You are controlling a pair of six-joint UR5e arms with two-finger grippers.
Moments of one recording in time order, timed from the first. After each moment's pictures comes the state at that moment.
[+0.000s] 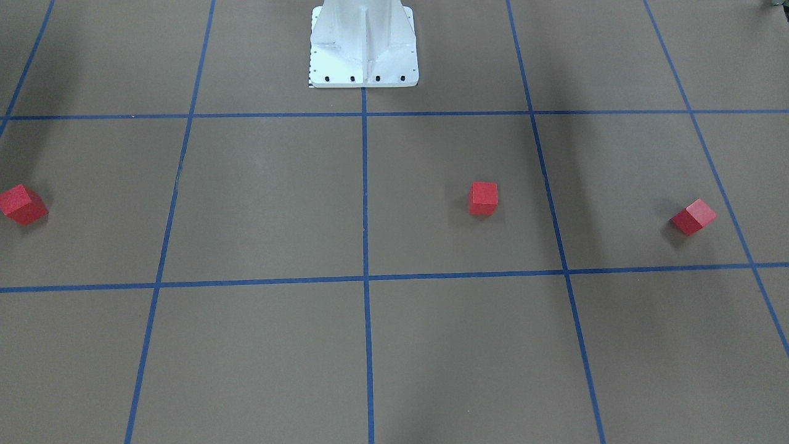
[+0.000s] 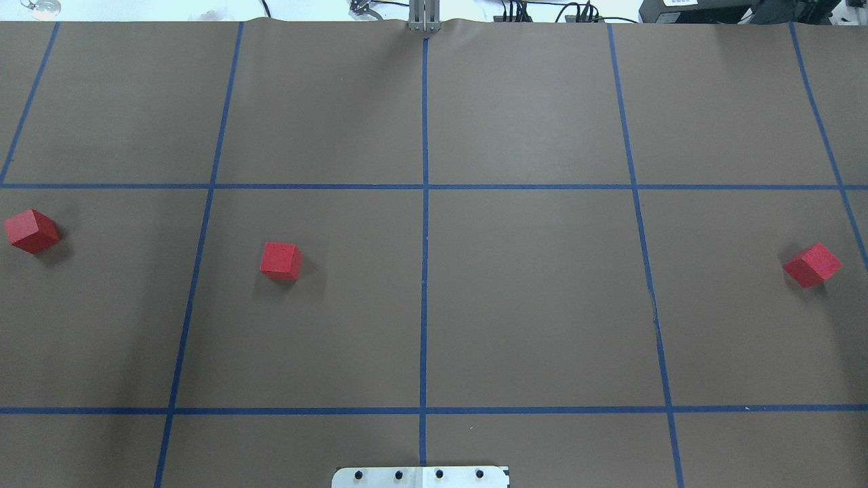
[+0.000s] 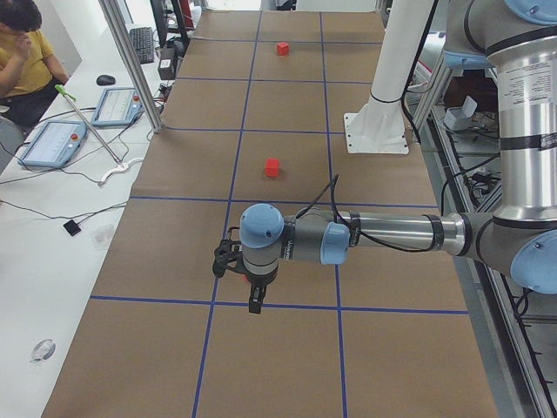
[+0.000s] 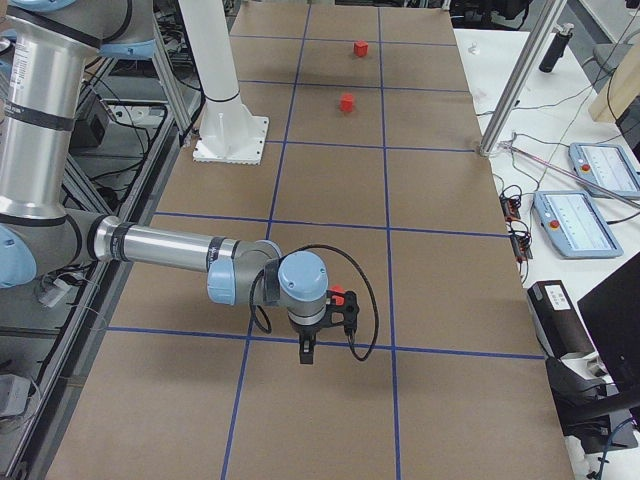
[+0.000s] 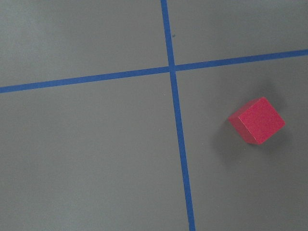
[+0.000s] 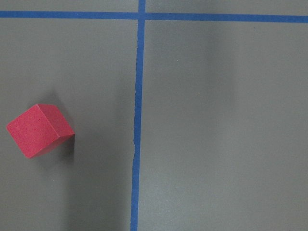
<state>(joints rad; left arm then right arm) -1.59 -1.41 -1.76 -1.63 -2.35 0.08 1.59 -1.85 1.75 -1.46 2.37 -0.02</state>
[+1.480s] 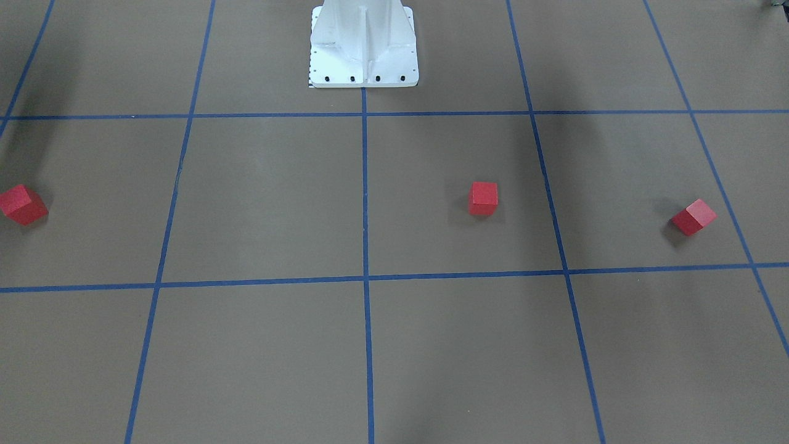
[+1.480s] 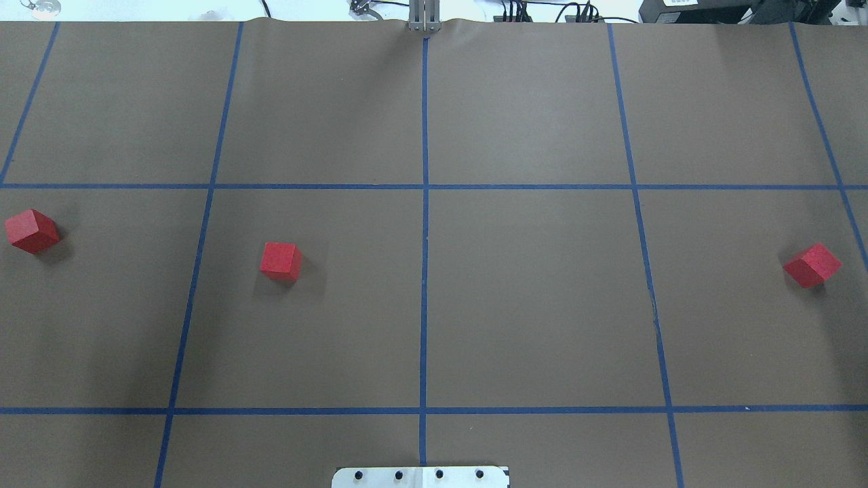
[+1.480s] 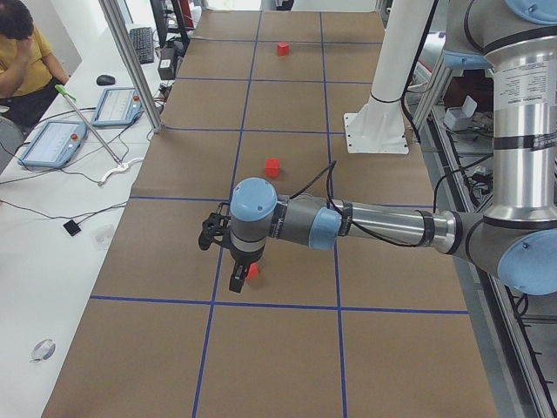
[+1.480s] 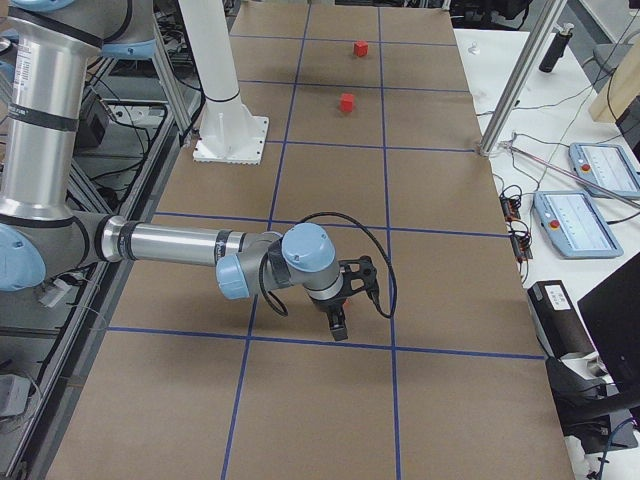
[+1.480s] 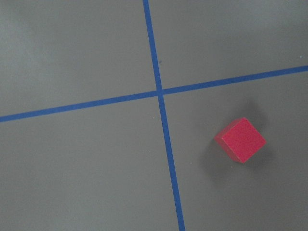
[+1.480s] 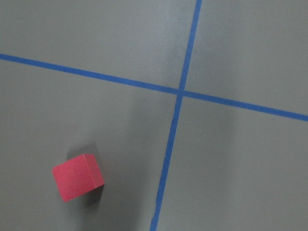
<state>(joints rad) -1.59 -1.48 -1.79 -1.72 -2.35 0.07 1.59 -1.80 1.77 -1.22 2.37 -0.01</state>
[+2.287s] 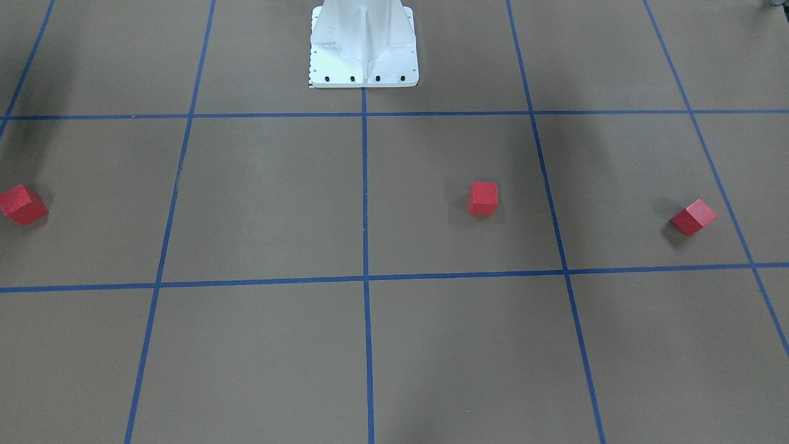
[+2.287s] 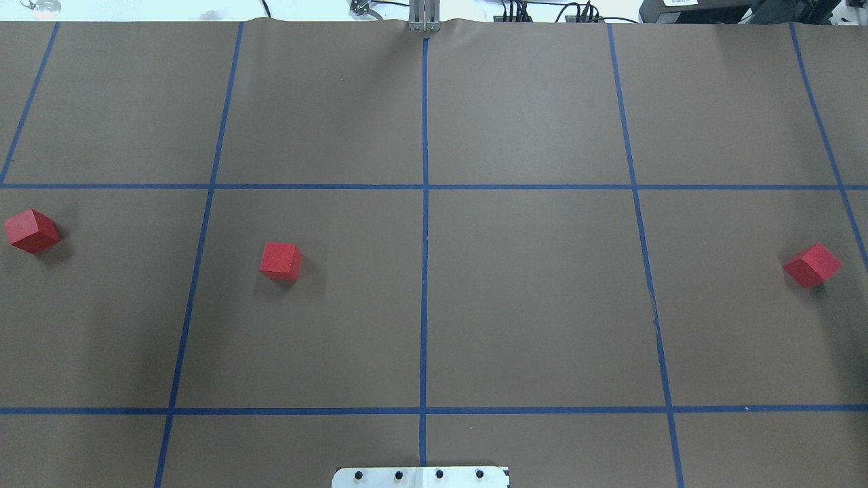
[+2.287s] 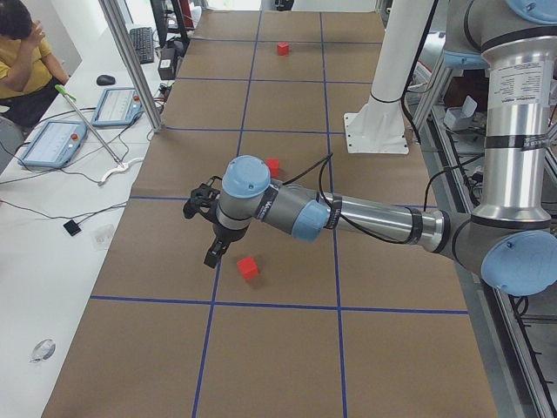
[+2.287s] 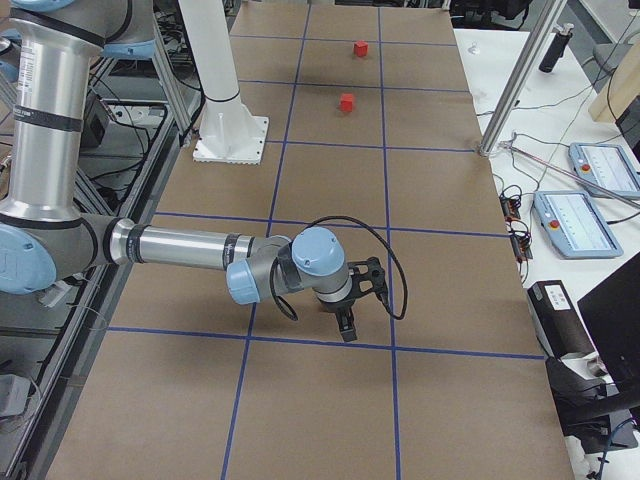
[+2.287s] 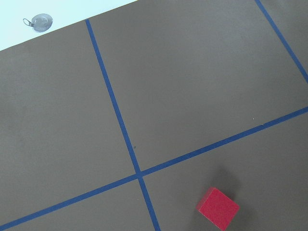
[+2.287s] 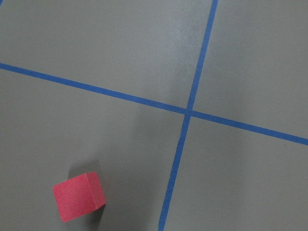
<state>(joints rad) -1.58 -1.52 -1.79 -1.85 -2.36 0.07 1.48 -1.76 1.70 -1.14 2.39 0.00</state>
